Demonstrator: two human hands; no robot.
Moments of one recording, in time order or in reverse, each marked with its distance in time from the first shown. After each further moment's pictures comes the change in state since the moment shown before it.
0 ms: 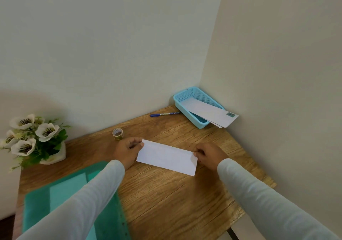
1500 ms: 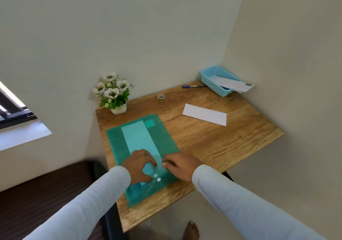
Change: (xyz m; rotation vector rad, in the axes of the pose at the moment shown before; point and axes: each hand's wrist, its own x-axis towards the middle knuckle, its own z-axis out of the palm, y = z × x) left_hand -0.213 -0.100 -0.173 1.044 -0.562 0.289; right_hand -0.210 -0.219 0.164 -0.027 -0.179 -0.321
